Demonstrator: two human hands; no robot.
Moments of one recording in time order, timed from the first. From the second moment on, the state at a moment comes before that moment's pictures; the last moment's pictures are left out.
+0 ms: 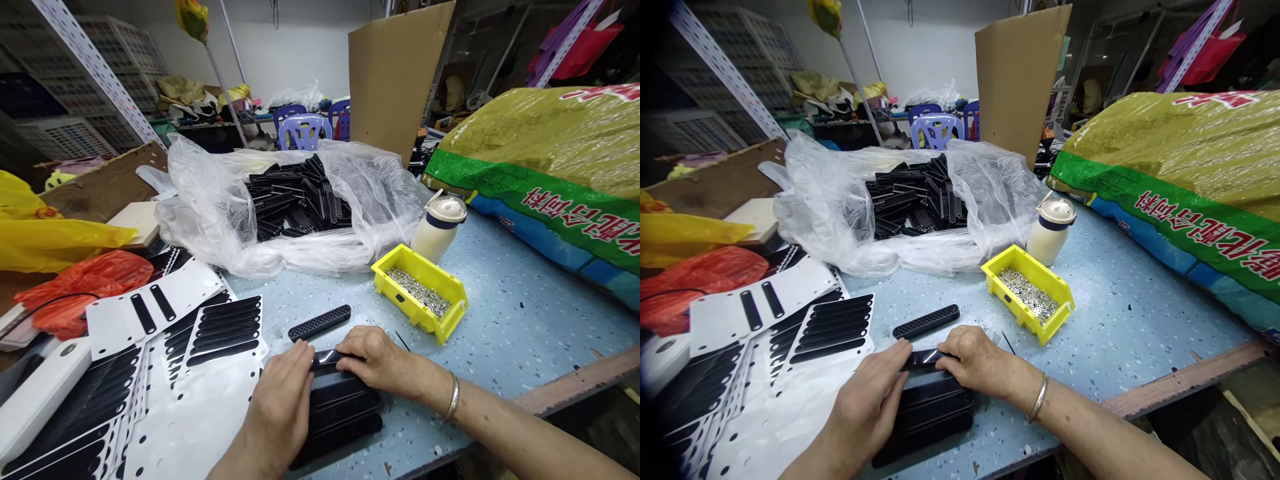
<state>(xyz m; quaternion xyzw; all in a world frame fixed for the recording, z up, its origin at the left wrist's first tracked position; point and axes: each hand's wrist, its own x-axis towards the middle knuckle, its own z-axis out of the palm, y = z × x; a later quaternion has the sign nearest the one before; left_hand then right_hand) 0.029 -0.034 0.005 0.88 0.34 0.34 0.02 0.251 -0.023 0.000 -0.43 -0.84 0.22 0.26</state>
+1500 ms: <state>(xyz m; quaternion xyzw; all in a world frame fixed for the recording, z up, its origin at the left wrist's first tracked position) 0.055 0.009 0.008 0.72 0.52 0.23 0.41 0.252 -0.022 0.000 -0.46 -0.80 0.26 0.28</state>
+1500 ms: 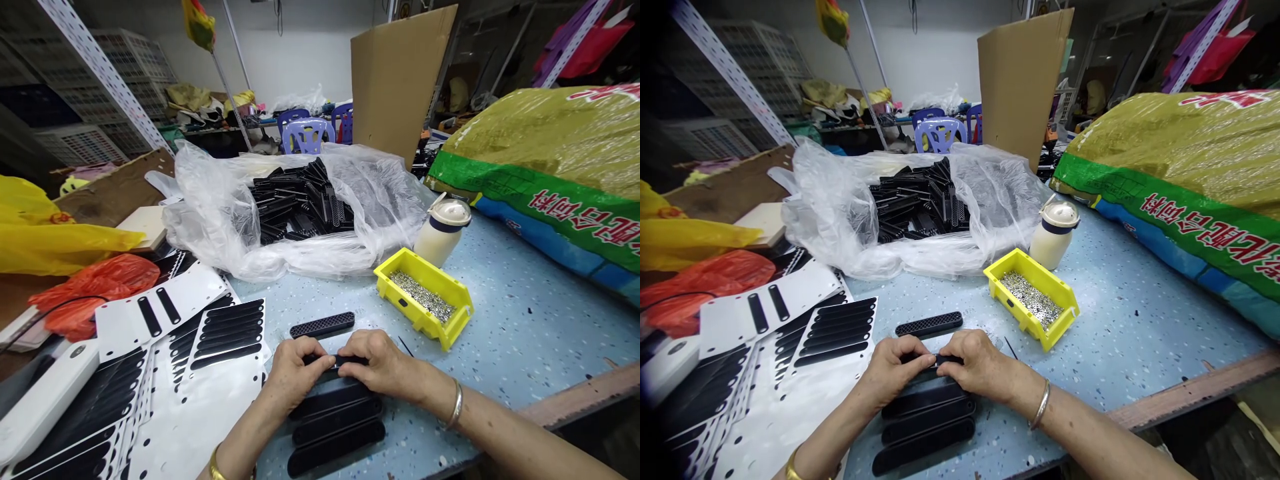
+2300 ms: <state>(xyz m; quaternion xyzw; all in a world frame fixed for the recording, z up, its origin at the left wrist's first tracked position) 0.056 0.009 0.003 0.78 0.50 0.17 0.32 0.271 -0.025 -0.001 -0.48 -0.74 0.38 0.29</state>
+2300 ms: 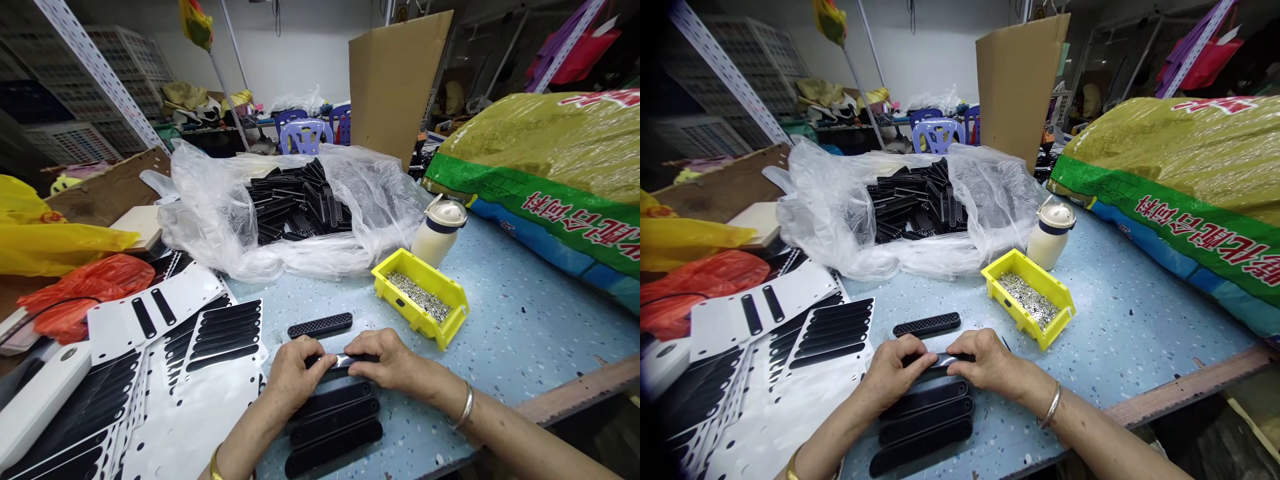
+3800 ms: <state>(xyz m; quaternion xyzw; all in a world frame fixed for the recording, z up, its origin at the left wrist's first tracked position) 0.061 0.009 0.038 0.80 0.49 0.11 0.32 0.254 -0.030 0.023 -0.54 -0.73 0.33 0.25</state>
